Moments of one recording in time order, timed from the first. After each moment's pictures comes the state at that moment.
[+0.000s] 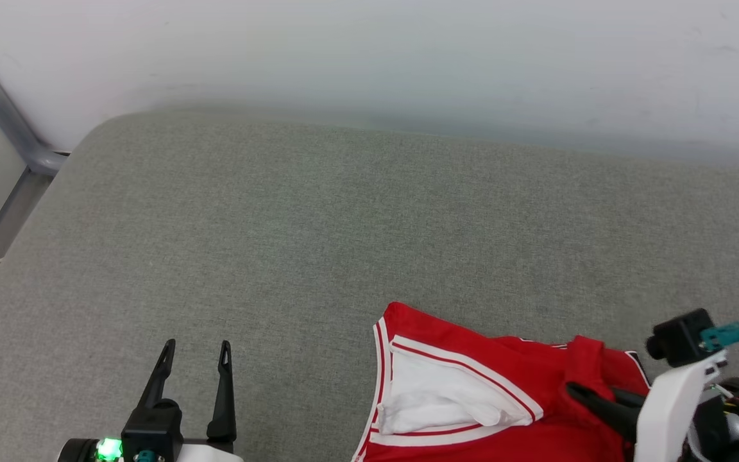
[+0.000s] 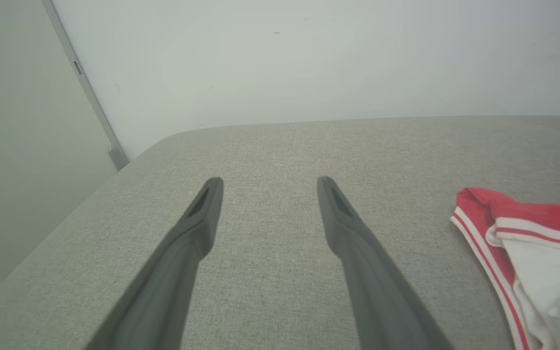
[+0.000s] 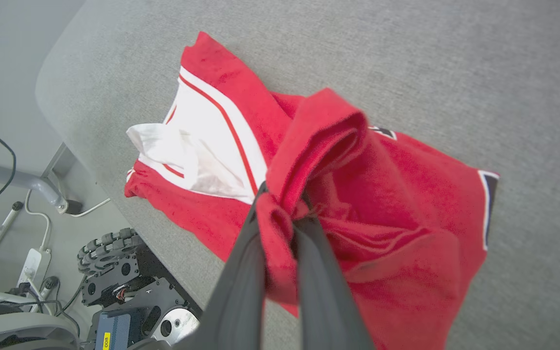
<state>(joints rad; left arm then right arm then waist) 0.10 0.10 -0.05 0.05 -0.01 0.05 -0.26 -0.03 -0.53 0.27 -0.10 0.83 0.13 0.62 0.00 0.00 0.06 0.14</state>
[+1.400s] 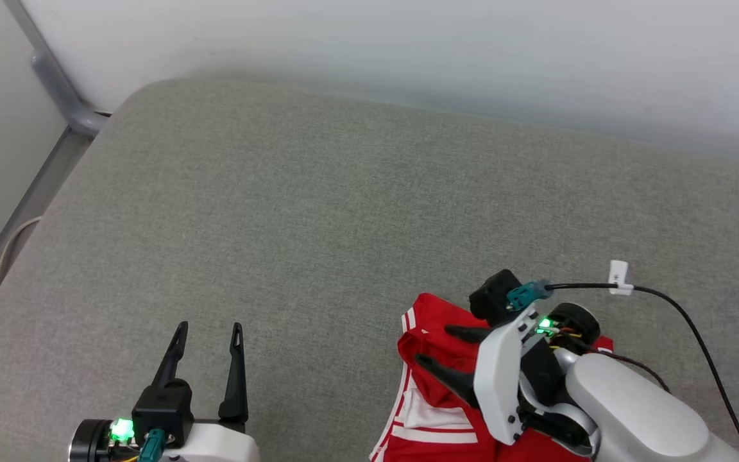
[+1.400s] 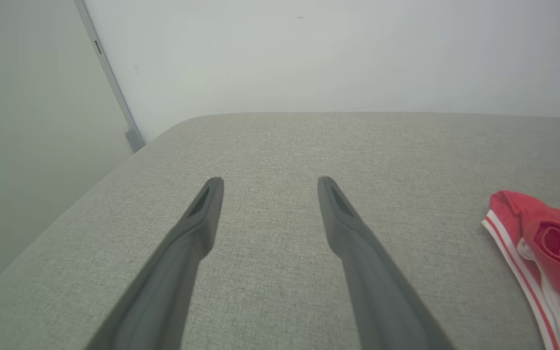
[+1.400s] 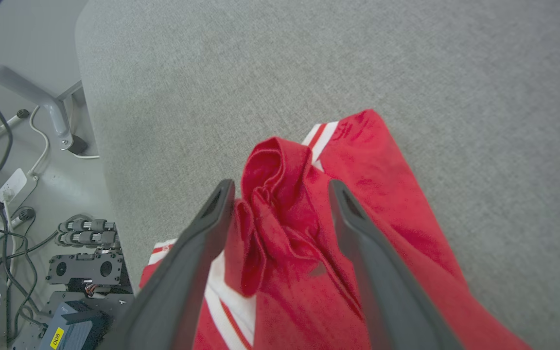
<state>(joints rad) 0.03 0.07 -0.06 0.09 -0.02 0.04 -0.26 -0.56 -0.31 0.88 0.40 0.74 0.13 0.34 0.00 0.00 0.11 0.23</state>
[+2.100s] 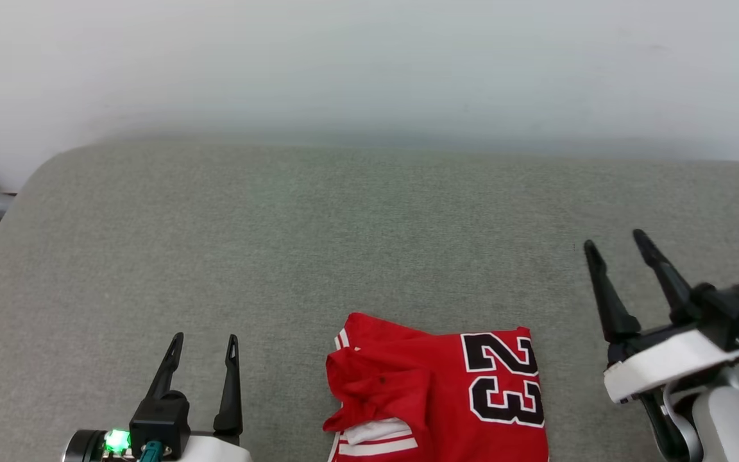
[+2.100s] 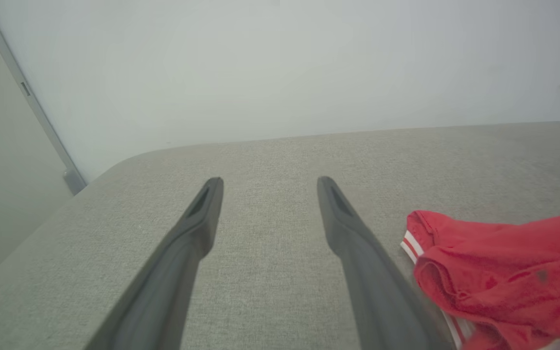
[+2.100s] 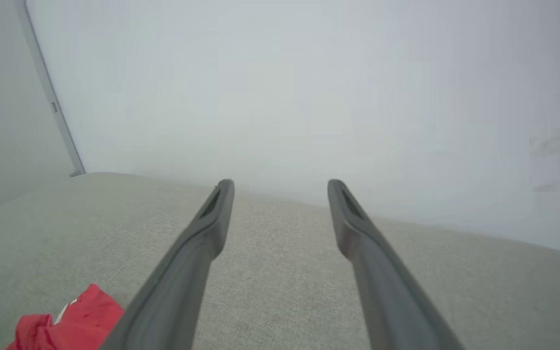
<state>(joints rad) 0.07 0.09 -0.06 0.08 -0.01 0.04 -0.26 -0.22 -0.24 0.15 0.22 0.30 0.13 -0.22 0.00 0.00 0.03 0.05</state>
